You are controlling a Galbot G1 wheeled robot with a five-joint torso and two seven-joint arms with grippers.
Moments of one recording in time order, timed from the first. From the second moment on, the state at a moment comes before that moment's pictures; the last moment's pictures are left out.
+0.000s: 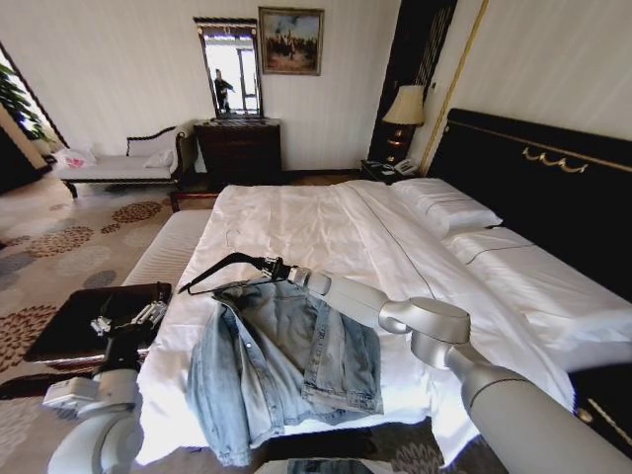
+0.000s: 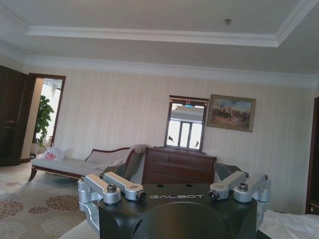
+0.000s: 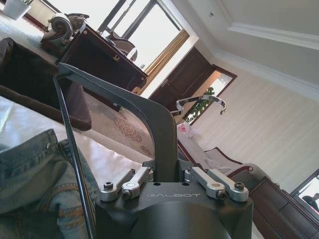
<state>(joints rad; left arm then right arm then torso) 1.67 -1.42 -0.94 -2.32 -0.49 0.00 -0.06 -0.01 1.44 -0.99 0.71 0.41 0.51 -0.07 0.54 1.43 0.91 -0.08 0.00</state>
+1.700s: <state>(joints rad) 1.68 -1.43 -0.94 -2.32 -0.49 0.00 -0.06 0.00 1.43 -0.92 0.66 0.22 0.51 0.00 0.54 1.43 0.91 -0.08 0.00</state>
